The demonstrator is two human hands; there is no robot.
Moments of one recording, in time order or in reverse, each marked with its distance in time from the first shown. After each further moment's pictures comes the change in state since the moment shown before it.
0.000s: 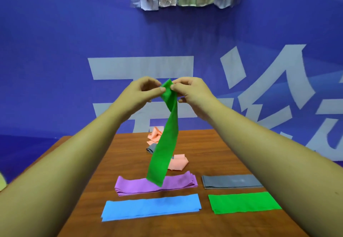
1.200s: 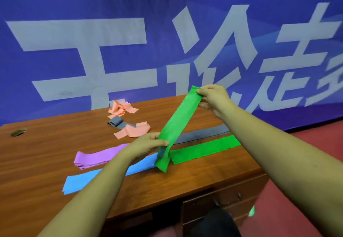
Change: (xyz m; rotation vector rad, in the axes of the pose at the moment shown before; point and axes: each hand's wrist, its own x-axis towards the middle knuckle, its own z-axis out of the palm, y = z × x) left_hand -0.123 -0.101 0.190 -0.415 -0.630 -0.461; right_hand -0.113 0.119 -0.149 0.211 0.471 0.429
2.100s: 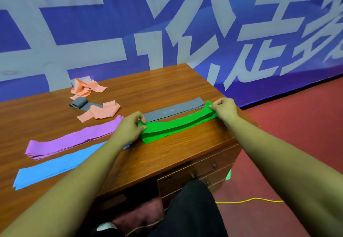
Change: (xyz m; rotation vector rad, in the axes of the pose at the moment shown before) left_hand 0.062 -0.046 0.037 0.766 0.385 0.053; right_hand 0.020 0.143 -0.171 -0.662 0.382 0.088
